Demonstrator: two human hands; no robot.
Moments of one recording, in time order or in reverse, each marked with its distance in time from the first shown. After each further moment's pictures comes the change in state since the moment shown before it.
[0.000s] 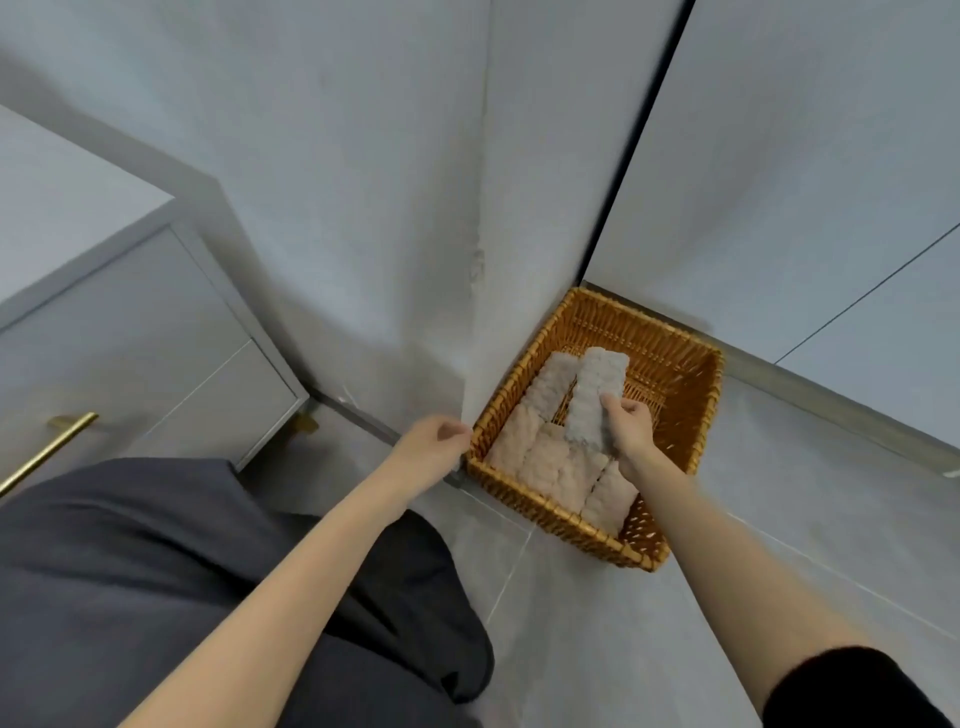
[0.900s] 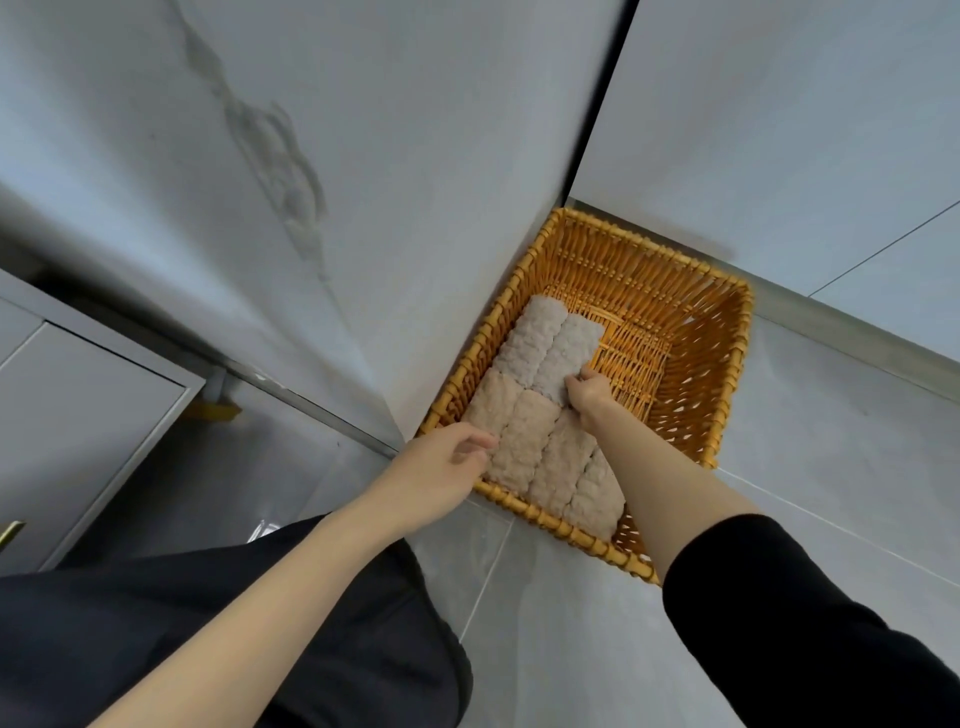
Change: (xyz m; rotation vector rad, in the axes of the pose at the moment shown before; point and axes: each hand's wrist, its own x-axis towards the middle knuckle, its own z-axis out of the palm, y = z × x) left_hand 0.071 -0.018 0.059 0.225 -0.270 0.121; right_hand 0.132 0.073 0.050 -0.088 -0.006 0.307
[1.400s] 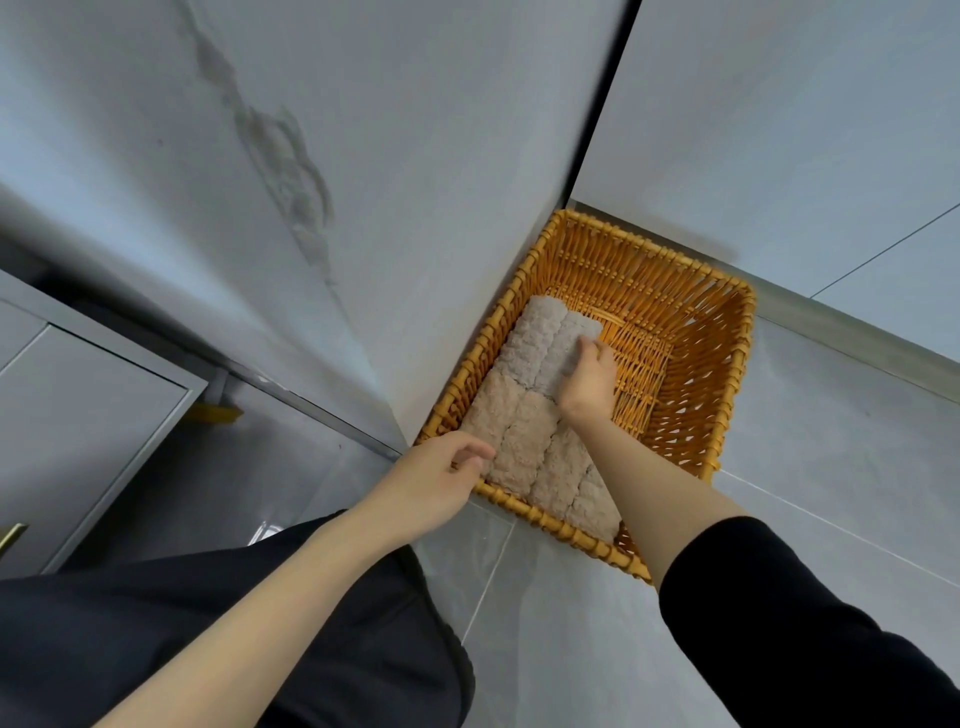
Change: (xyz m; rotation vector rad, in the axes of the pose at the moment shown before) left_hand -0.007 -0.002 -0.002 0.025 -0.017 0.000; right_hand -0.013 0.001 0.005 -0.532 0.290 -0.477
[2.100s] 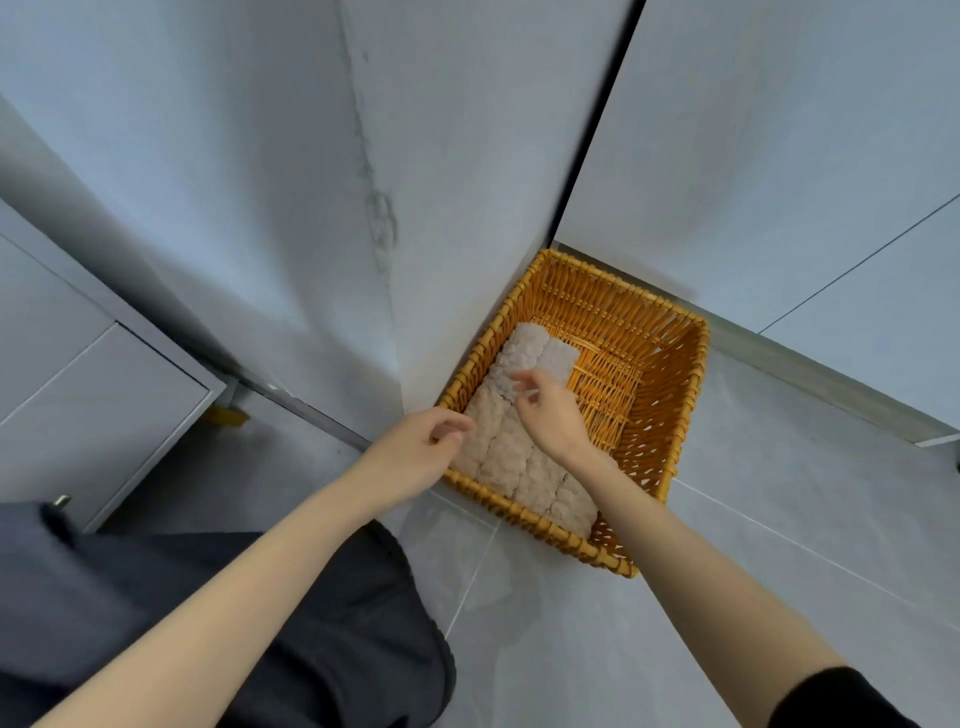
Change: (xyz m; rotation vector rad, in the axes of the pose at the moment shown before) left_hand -0.029 0.024 -0.023 -0.063 0.110 0.052; right_hand -0.081 -0.048 -0.063 0.107 -0.237 -0.353
